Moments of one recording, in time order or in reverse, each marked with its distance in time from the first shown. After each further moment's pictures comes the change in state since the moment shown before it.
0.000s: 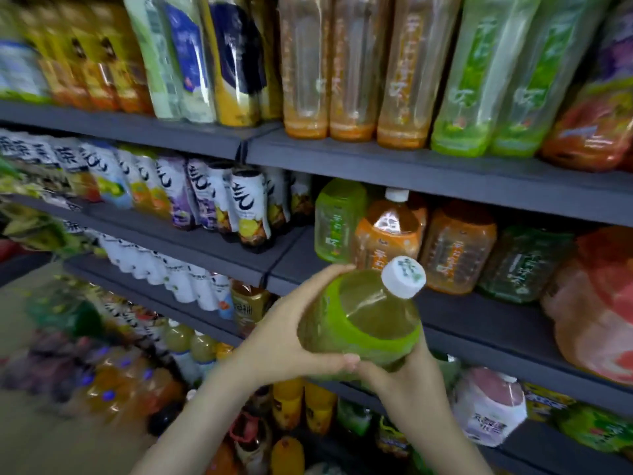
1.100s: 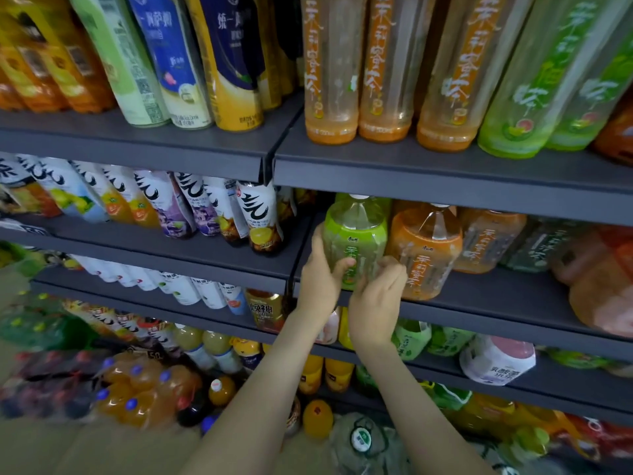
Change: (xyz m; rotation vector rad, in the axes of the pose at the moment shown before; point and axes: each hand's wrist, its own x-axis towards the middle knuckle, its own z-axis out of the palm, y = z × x) left_hand 0.091 -0.093 -0.039 0.088 0.230 -0.366; right_hand 0.112 0.006 0.125 -0.709 0.685 -0.107
